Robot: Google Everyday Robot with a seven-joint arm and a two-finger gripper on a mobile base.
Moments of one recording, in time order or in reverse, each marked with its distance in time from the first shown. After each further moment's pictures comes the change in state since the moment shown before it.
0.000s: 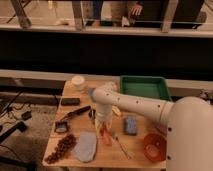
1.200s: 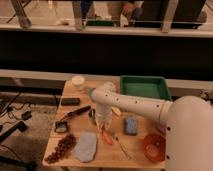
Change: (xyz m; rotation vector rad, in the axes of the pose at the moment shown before) arm 0.003 0.004 0.000 -0.023 0.023 0.013
